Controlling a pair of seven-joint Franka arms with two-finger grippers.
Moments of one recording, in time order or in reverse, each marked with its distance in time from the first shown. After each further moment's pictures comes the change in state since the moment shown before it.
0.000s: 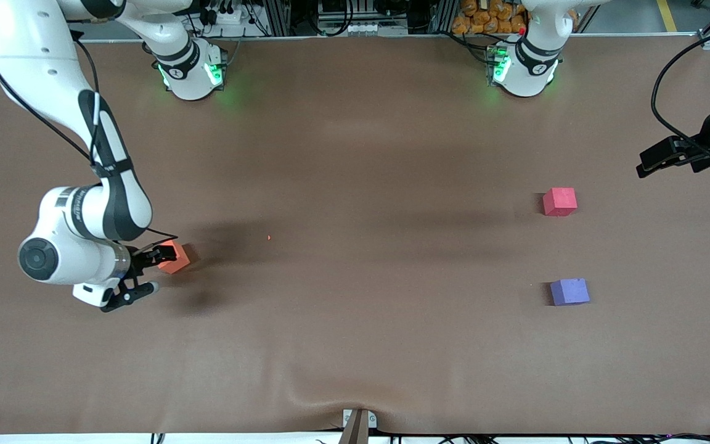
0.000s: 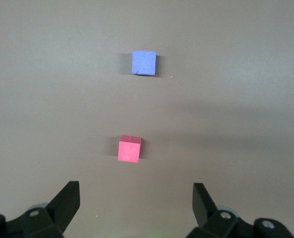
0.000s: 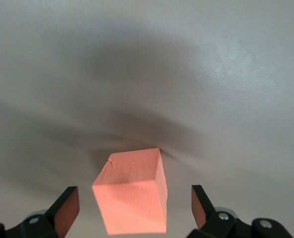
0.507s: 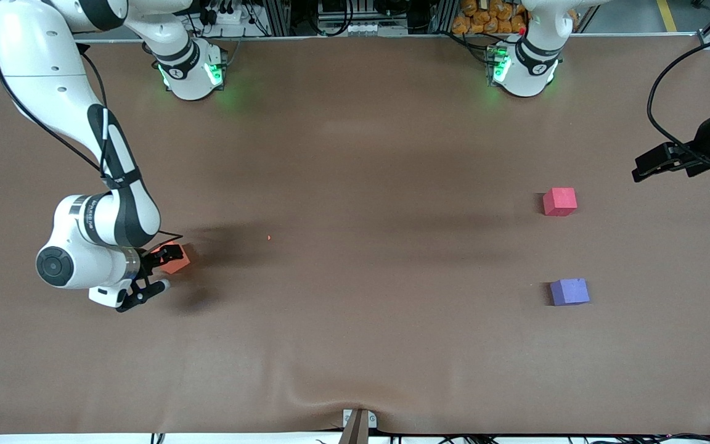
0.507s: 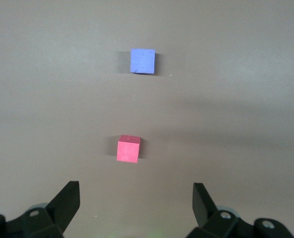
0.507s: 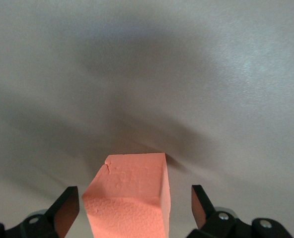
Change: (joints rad) left arm -0.001 0.019 -0.002 0.000 0.000 0.004 0.000; right arm -0.002 0.042 0.007 -0.003 0.005 0.004 -0.068
